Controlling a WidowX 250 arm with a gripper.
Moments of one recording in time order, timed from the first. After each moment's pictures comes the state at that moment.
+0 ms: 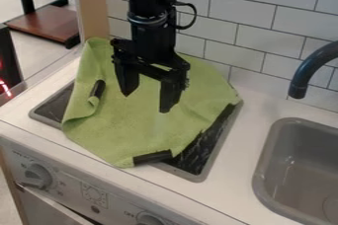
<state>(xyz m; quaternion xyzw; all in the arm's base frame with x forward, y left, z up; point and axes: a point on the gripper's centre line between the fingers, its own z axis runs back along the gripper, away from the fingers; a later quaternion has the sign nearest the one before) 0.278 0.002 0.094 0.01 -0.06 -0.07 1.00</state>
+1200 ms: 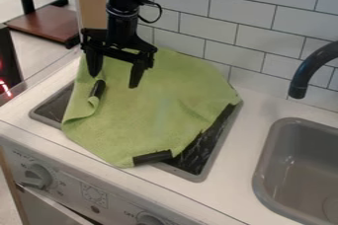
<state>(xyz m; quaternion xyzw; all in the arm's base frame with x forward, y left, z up) 0.328 0.095 0.077 0.11 -0.07 0.15 0.98</state>
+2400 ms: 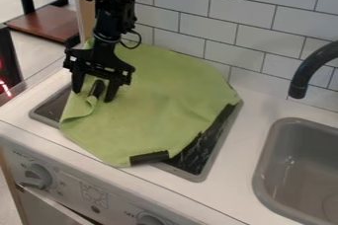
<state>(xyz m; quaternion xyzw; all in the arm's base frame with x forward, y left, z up) 0.332 0.137 0.032 0.15 -0.03 0.22 0.96</state>
